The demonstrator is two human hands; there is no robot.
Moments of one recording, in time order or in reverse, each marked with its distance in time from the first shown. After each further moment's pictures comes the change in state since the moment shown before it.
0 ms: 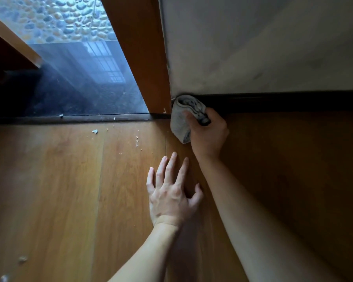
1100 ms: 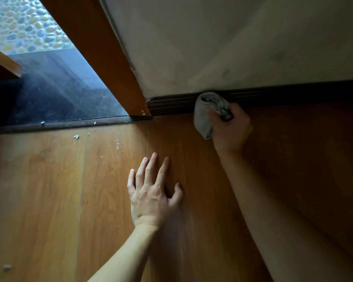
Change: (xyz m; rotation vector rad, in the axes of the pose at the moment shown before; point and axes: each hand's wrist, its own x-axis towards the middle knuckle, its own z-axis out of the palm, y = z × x) left_hand -0.001 0.000 -0.001 0.059 -0.044 0.024; right_hand 0.047 0.035 -0.079 -0.075 0.130 0.019
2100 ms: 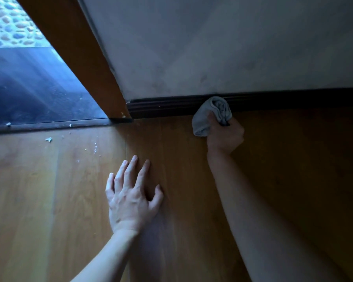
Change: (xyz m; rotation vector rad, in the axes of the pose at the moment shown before) left_hand 0.000 0.003 -0.002 -0.063 0.023 -0.029; right_hand 0.015 0.013 -0.014 0.123 0.215 0.312
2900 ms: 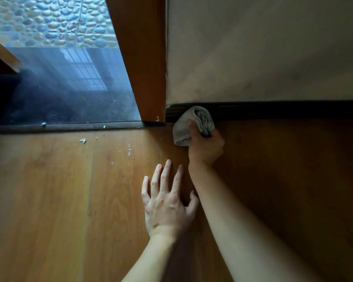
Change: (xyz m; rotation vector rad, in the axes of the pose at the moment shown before) left_hand 0.001 -0.007 0.002 -0.051 -0.040 0.008; right_hand -0.108 -0.008 0.078 0.073 -0.104 0.015
